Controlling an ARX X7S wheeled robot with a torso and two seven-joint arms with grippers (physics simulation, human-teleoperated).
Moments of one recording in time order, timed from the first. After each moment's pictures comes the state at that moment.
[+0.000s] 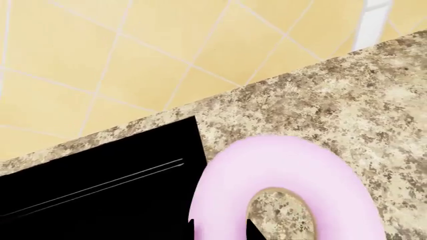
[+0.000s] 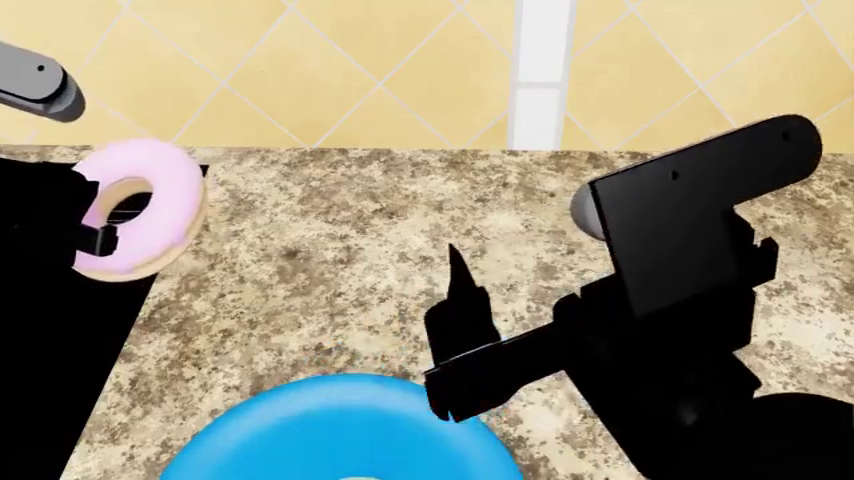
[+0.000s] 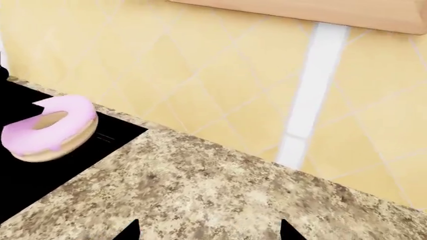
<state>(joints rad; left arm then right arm) -1.26 -0.50 0.37 -0.07 -0.63 -1.46 0.02 0.87 0.64 -0.15 -0.57 1.35 1.20 0.52</state>
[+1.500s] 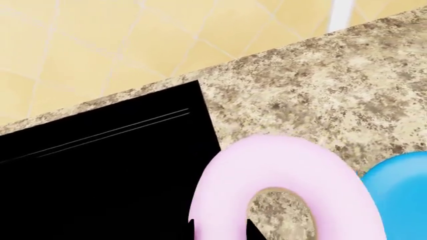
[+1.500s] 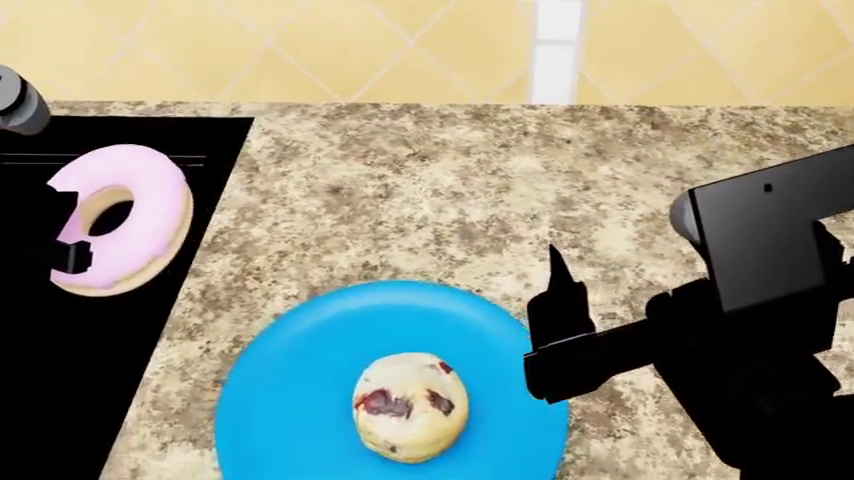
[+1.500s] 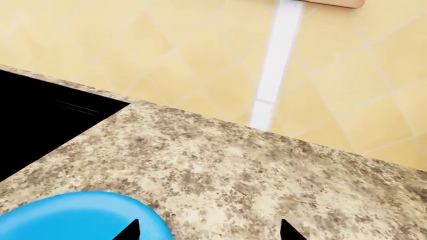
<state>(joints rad) -1.22 -0.58 0.29 0.04 -0.88 -1.51 -0.16 0.76 0.75 -0.16 -0.47 1.13 1.06 0.35</state>
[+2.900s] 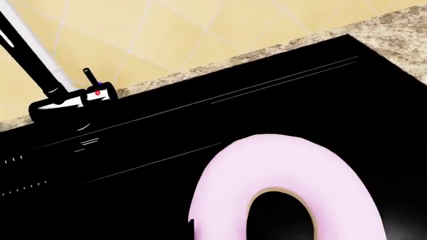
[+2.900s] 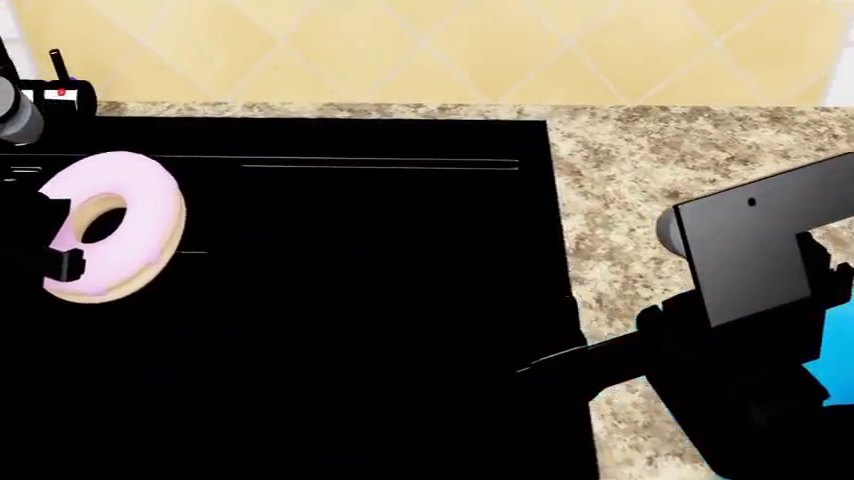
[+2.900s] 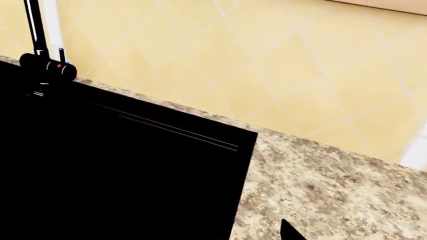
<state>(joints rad) -1.21 -0.62 0.33 0.03 -0.97 -1.47 -0.23 0.75 0.77 -0.20 -0.48 1.12 1.03 0.33</state>
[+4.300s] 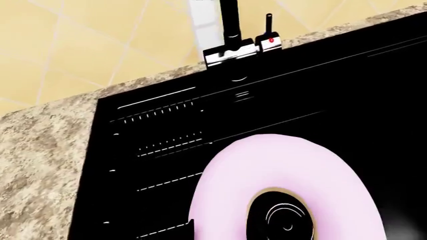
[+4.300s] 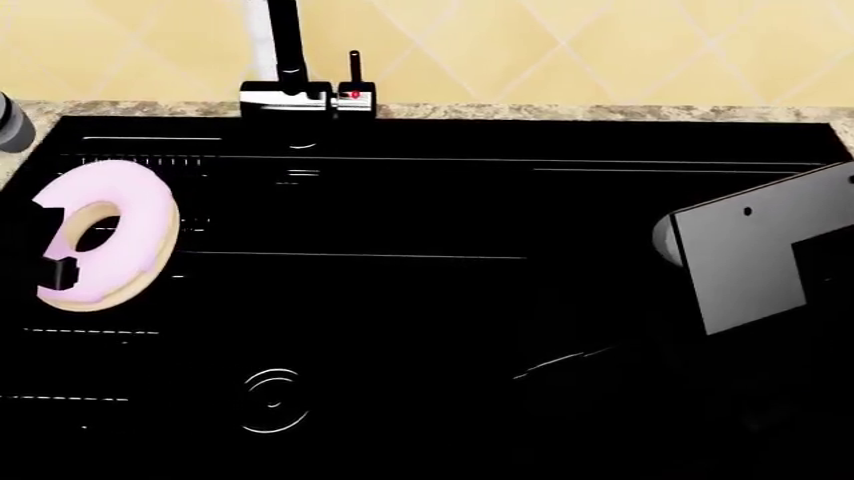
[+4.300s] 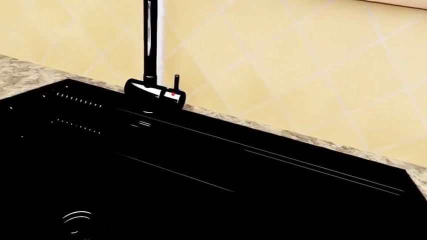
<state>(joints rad) -1.20 -0.66 0.35 0.03 -1.05 -1.43 -0.28 0.73 0.77 -0.20 -0.49 1.13 1.02 0.35</state>
